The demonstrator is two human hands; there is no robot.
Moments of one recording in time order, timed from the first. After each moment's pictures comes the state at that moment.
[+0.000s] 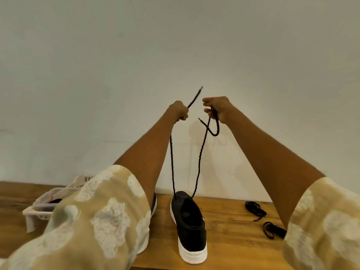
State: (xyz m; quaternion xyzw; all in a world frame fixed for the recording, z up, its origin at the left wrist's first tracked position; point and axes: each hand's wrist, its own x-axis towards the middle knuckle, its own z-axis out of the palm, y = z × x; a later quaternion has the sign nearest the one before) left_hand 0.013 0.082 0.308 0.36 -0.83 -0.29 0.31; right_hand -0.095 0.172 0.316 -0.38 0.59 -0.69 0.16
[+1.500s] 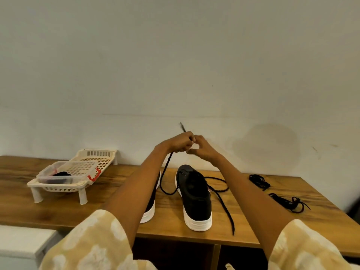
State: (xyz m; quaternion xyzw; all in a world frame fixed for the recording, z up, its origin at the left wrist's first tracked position) left_hand 0.021 0.054 0.130 0.20 -0.89 -0.39 0.15; right_hand -0.098 0.131 0.093 -0.57 0.69 -0.42 0.15
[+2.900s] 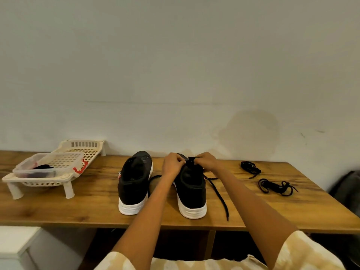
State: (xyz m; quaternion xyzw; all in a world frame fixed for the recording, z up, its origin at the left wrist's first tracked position) left_hand -0.007 0.062 -0.006 0.36 -0.82 -0.31 0.31; right_hand -0.103 0.162 0.035 -0.40 0.81 -0.37 0.22
